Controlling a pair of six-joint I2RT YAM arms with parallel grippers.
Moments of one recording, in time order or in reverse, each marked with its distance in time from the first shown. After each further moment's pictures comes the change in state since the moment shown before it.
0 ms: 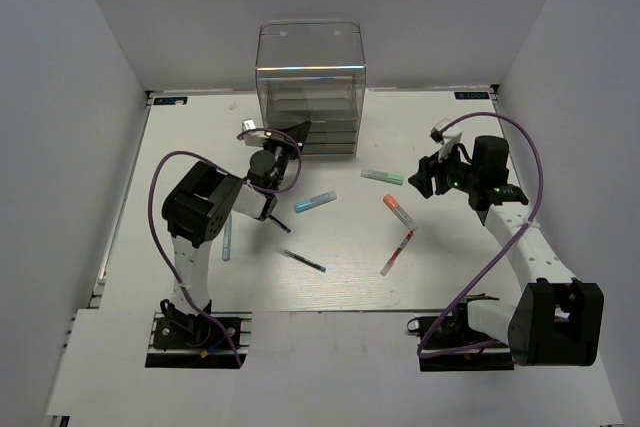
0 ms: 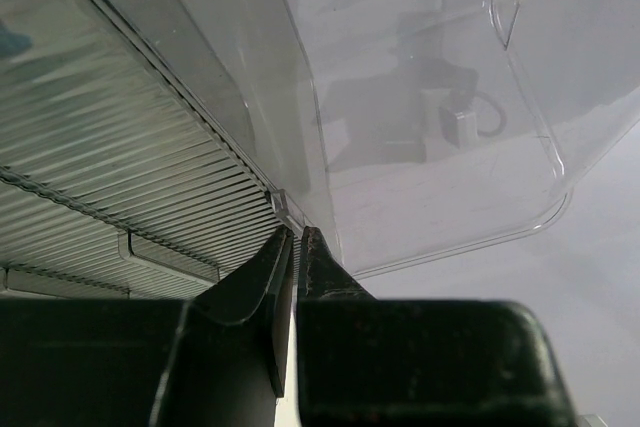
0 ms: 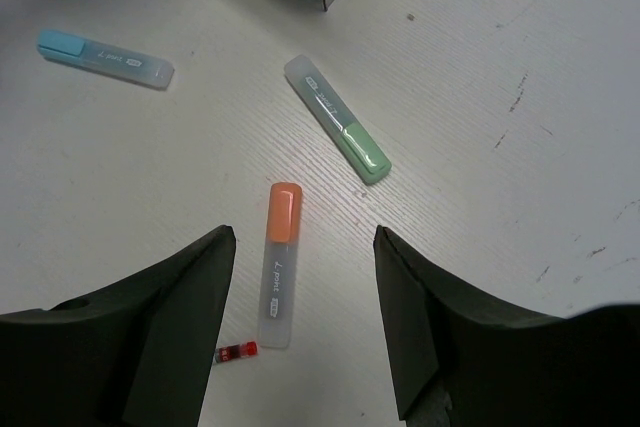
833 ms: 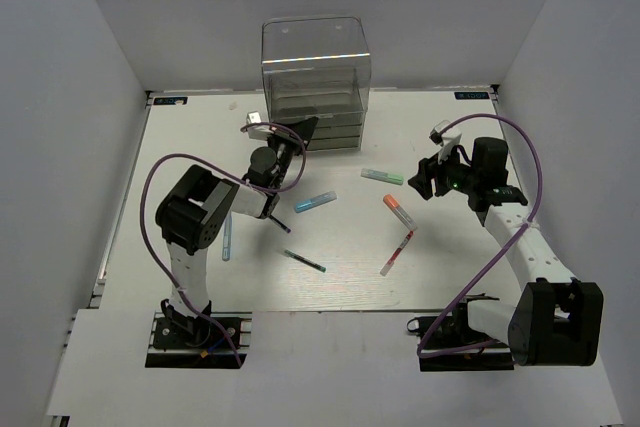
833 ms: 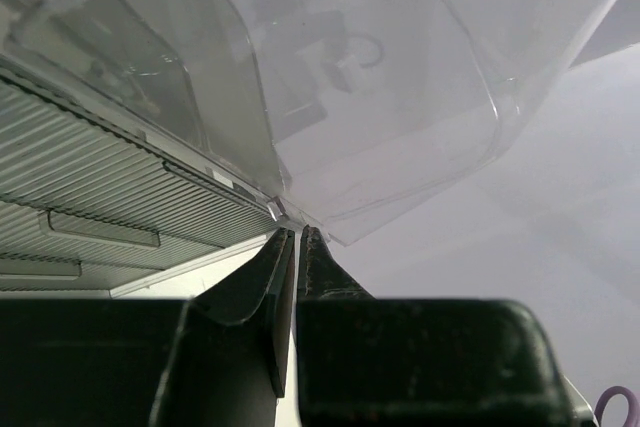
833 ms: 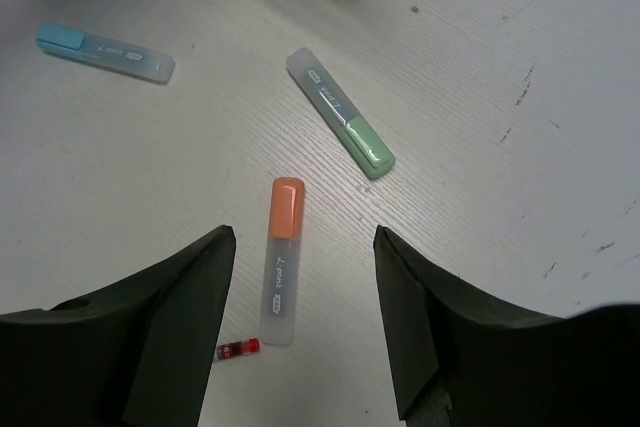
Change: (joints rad) left arm -0.021 -0.073 0.010 -0.040 0.035 0.061; right arm 0.000 0.000 -0.012 0.001 0.000 0.000
